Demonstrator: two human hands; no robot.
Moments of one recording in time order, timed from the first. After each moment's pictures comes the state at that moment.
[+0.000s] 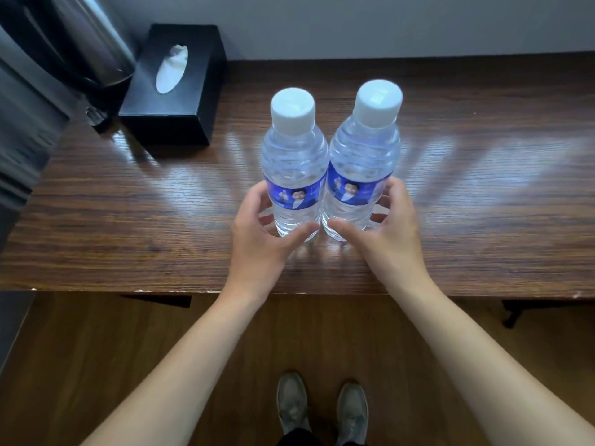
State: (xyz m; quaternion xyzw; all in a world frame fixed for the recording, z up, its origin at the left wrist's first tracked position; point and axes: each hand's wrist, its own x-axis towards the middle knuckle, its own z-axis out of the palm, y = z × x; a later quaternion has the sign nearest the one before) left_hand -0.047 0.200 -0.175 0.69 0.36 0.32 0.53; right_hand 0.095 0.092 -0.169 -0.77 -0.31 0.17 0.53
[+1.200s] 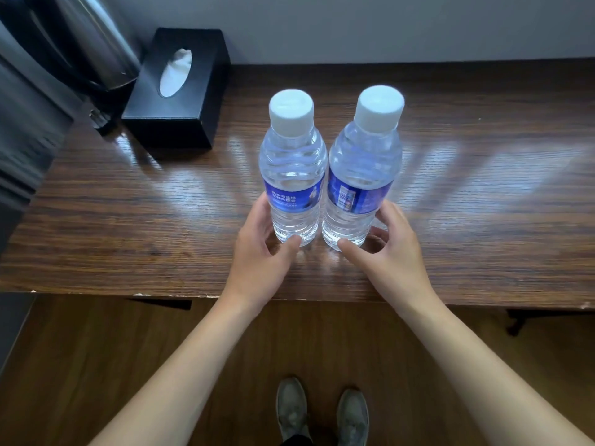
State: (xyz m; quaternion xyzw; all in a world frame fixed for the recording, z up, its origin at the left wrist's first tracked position) left_hand -0.054 0.195 -0.177 0.70 0.34 0.28 0.57; right_hand 0.093 0.080 -0.177 -0.75 -0.36 0.21 0.52
